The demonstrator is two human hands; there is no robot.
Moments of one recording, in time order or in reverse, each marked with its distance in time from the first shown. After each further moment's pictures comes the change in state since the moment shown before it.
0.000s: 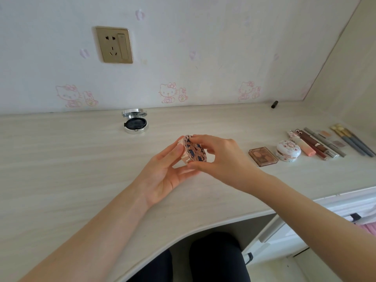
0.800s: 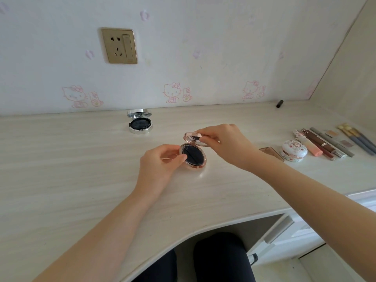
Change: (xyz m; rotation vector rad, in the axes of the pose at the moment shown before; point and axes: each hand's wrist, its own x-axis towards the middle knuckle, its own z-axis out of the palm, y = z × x) left_hand -0.002 0.000 -0.011 0.976 0.498 0.408; right_hand 0.041 0.019 -0.009 -0.209 0.000 -0.126
